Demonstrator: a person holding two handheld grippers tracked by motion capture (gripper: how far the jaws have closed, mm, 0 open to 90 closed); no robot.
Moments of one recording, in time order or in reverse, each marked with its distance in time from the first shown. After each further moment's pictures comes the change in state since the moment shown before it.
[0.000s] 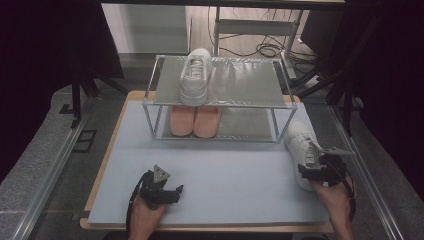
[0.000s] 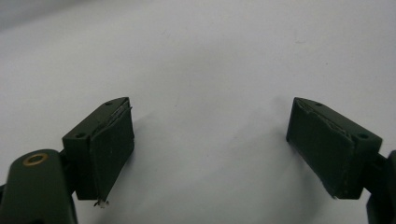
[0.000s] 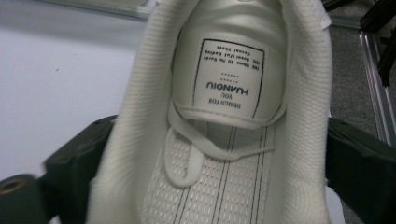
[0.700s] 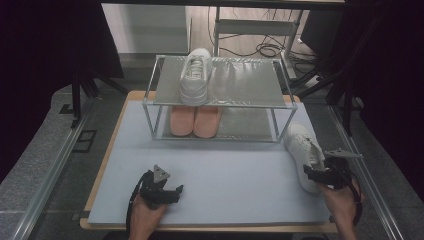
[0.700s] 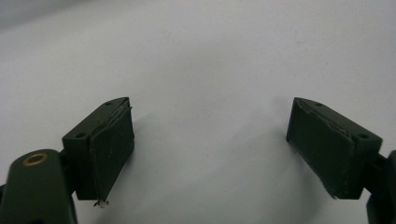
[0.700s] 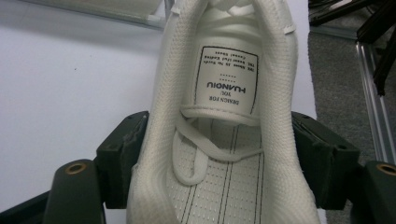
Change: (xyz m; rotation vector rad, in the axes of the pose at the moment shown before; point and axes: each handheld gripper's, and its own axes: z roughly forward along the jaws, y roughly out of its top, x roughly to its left) left arm 0.000 0.000 0.000 0.001 -0.001 0.000; right arm 0.000 -0.002 -0.023 -0.035 0.004 -0.025
